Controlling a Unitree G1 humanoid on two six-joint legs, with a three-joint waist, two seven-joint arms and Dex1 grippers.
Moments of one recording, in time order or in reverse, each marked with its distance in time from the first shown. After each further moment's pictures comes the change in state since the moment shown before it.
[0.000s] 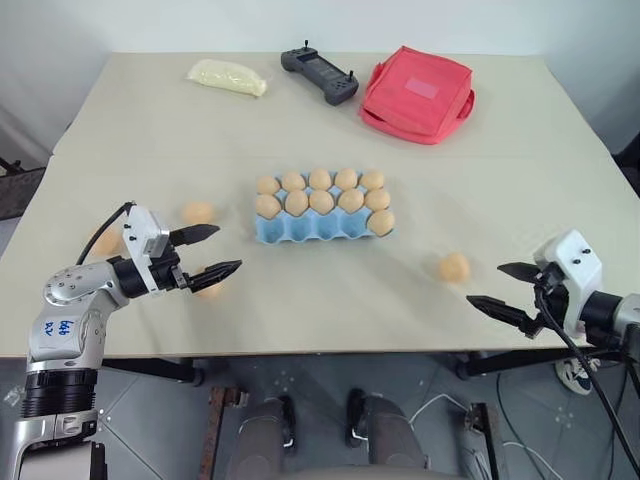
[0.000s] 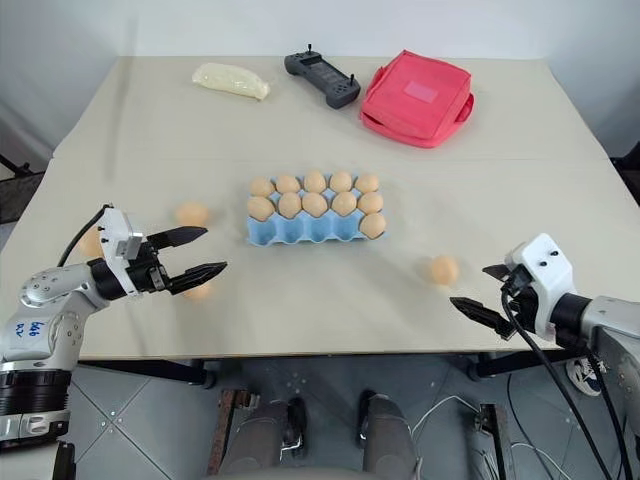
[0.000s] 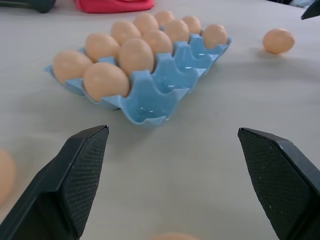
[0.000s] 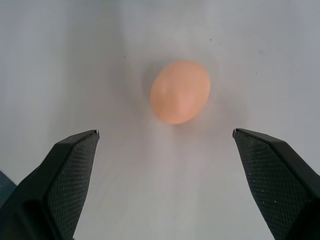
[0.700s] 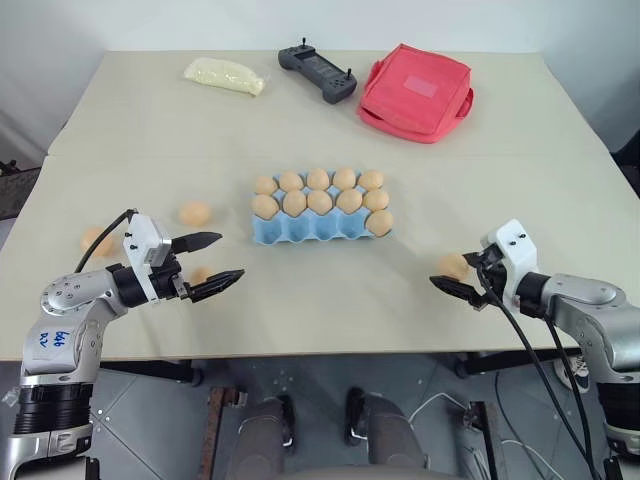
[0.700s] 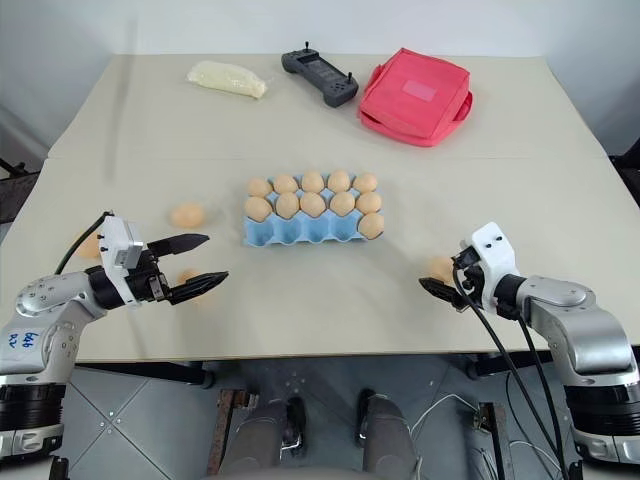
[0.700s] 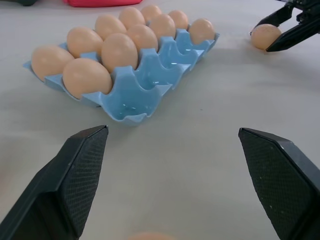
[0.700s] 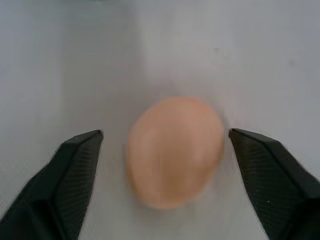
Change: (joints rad) left arm 0.076 0.006 0.020 -0.108 -0.012 0.042 0.034; right arm -0.271 0.138 0.281 0.245 -0.098 -0.032 -0.127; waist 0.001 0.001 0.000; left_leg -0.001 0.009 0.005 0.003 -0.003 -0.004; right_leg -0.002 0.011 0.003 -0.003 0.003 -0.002
